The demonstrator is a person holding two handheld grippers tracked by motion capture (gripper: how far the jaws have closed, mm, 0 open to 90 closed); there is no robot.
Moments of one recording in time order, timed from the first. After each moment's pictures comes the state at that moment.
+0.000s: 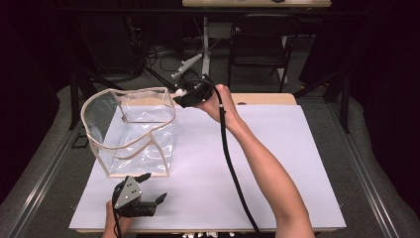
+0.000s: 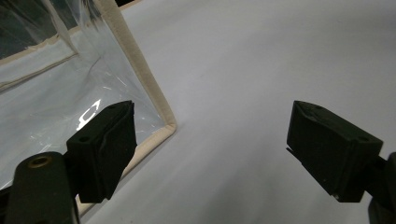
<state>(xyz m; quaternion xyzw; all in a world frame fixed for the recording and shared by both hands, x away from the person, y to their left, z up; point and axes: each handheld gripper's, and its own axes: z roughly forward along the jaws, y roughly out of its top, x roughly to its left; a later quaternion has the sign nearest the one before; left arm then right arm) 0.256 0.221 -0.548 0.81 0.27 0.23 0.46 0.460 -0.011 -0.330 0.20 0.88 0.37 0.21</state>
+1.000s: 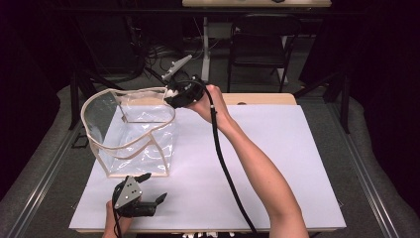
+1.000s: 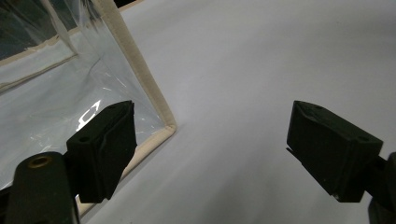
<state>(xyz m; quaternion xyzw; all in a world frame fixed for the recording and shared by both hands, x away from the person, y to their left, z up) 0.256 0.221 -0.548 0.81 0.27 0.23 0.47 0.458 0.011 -0.331 0.18 0.88 0.38 0.21</state>
